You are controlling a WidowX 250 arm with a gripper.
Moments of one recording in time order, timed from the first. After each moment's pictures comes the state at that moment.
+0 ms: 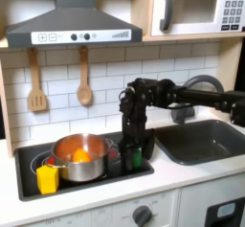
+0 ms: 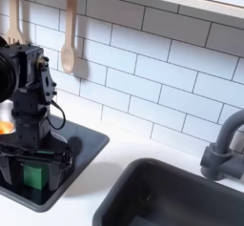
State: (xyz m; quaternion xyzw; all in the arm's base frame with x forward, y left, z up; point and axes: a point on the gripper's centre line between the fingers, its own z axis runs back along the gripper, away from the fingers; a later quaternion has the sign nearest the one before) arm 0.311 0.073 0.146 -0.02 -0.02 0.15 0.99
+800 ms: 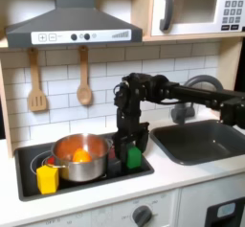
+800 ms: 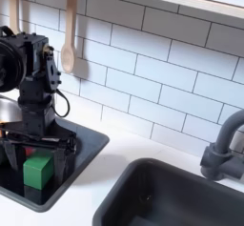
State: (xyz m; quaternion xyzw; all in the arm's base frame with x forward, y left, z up) arm 0.332 0.078 0.154 -0.02 -0.03 0.14 0.99
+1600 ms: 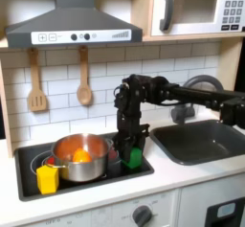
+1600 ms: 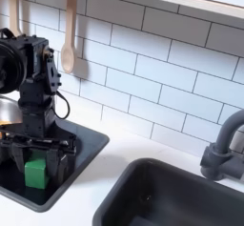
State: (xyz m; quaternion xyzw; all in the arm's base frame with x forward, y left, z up) arm 0.330 0.077 0.150 -0.02 -0.03 0.14 0.99
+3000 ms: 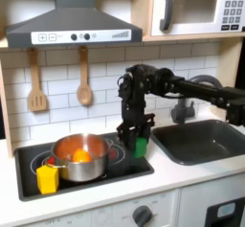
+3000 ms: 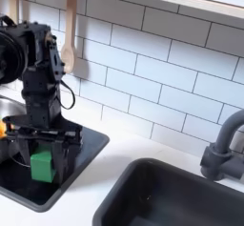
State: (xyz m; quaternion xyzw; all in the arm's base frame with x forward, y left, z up) arm 0.329 0.066 0.177 -0.04 -0.04 0.13 0.99
